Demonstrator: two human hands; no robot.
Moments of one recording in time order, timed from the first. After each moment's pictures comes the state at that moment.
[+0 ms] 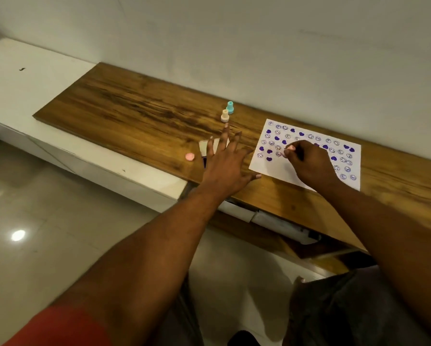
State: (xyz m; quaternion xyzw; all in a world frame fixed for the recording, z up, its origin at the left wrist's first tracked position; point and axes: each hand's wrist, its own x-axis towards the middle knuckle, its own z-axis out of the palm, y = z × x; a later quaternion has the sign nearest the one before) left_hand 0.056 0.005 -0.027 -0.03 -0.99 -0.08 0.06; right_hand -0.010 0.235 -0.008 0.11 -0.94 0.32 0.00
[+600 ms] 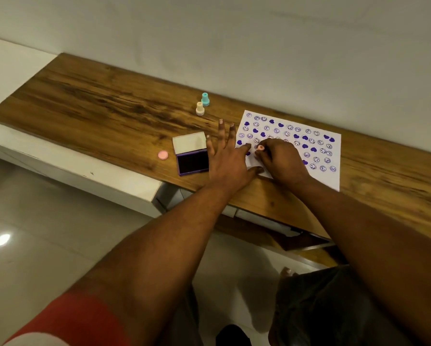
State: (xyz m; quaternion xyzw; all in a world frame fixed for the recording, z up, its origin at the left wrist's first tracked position) left_hand 0.018 0.074 -0.052 0.02 -1.00 -0.10 0.00; right_hand -0.025 0.234 -0.032 0.18 -0.95 0.25 -0.01
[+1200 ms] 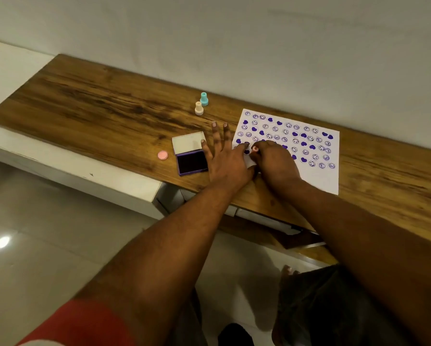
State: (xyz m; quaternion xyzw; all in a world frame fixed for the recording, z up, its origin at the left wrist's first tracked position) left_hand 0.018 0.078 -0.057 0.07 -0.99 -0.13 0.00; right_hand -0.012 0.217 -0.040 0.17 -0.97 0.18 -0.02
